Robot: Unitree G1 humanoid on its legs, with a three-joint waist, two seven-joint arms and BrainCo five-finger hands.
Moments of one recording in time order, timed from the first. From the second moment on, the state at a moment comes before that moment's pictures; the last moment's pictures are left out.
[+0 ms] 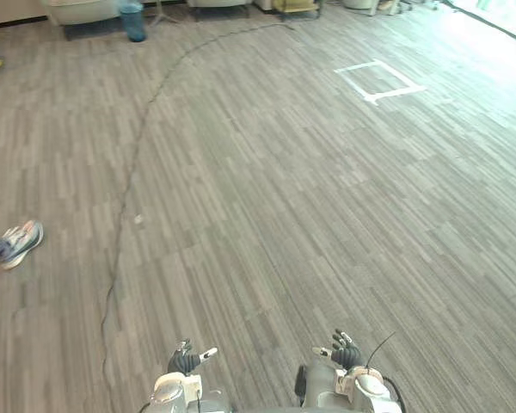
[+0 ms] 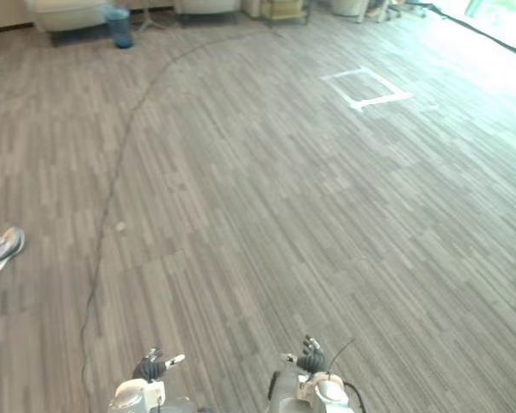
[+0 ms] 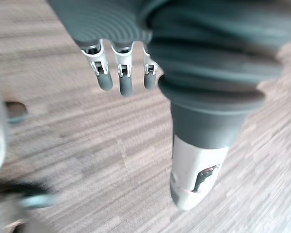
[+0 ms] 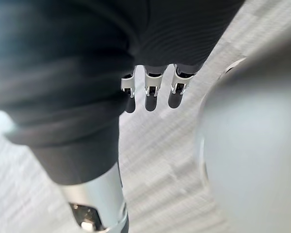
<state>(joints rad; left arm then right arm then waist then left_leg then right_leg) 0.03 0.08 0.04 1.00 -0.16 -0.14 0.04 -0.01 -0.06 -0.07 0.95 0.12 -0.13 0.00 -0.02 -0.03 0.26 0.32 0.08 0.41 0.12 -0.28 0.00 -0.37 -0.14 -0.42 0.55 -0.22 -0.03</state>
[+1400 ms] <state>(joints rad) 0.04 0.02 0.03 1.00 -0.10 -0.15 0.04 0.01 -0.10 -0.07 0.95 0.13 -0.13 0.03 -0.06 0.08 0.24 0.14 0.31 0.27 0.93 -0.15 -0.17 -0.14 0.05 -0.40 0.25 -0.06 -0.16</state>
